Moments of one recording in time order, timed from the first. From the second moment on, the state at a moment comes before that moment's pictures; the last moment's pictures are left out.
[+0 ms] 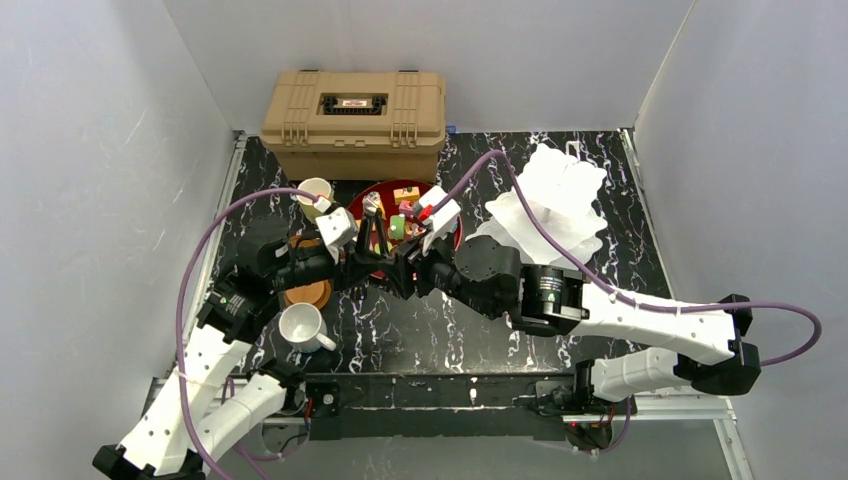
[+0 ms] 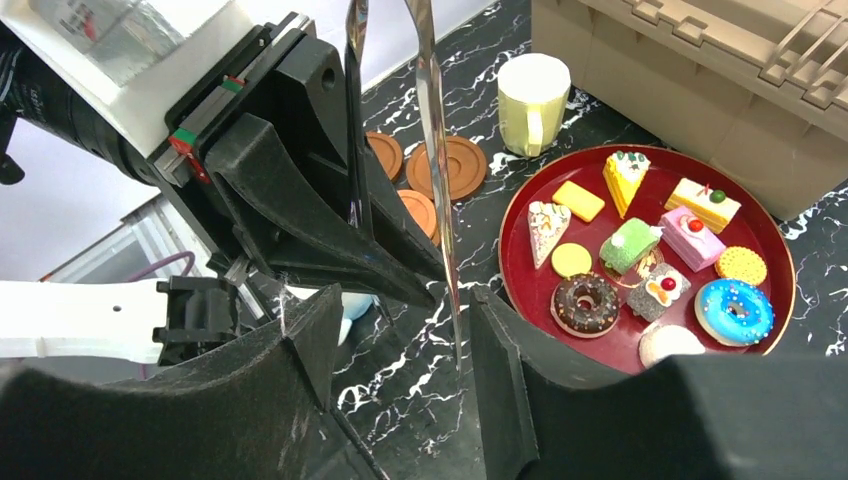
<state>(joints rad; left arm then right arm) -0.47 0.74 0.92 -0.50 0.66 0.14 1.41 1.24 1.33 -0.26 0.45 0.26</state>
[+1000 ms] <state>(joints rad) -0.47 0.73 0.97 -0.53 0.76 0.10 1.35 1.33 1.29 -0.12 0.47 0.19</state>
